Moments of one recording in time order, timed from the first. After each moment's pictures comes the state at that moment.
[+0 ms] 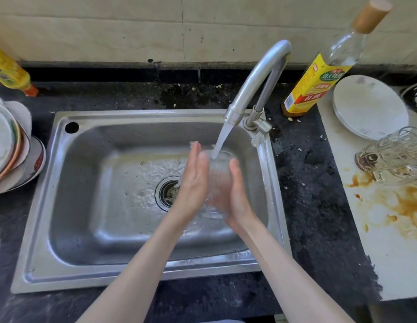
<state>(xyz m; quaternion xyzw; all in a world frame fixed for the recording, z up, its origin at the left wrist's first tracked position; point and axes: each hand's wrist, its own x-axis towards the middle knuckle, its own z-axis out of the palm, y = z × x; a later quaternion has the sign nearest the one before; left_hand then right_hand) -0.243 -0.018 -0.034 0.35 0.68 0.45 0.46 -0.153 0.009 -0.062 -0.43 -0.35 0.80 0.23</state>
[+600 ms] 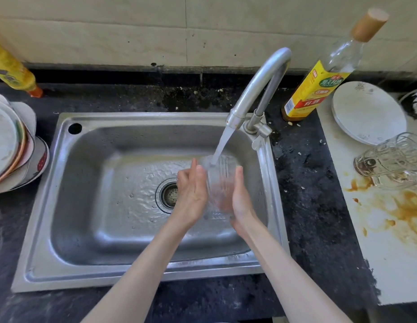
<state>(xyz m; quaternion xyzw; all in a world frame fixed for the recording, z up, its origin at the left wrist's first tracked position) -0.245 -0.030 -0.055 0.35 0.74 0.39 0.43 -0.143 0.008 -0.053 -0.53 -0.38 0.73 0.20</state>
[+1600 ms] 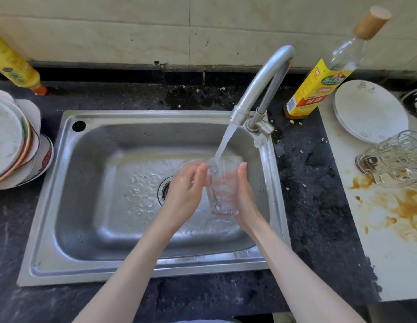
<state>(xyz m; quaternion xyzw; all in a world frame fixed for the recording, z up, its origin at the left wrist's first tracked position) -0.264 -0.042 -0.026 0.43 0.70 0.43 0.36 -0.140 0.008 -0.054 -0.53 -0.45 0.69 0.19</state>
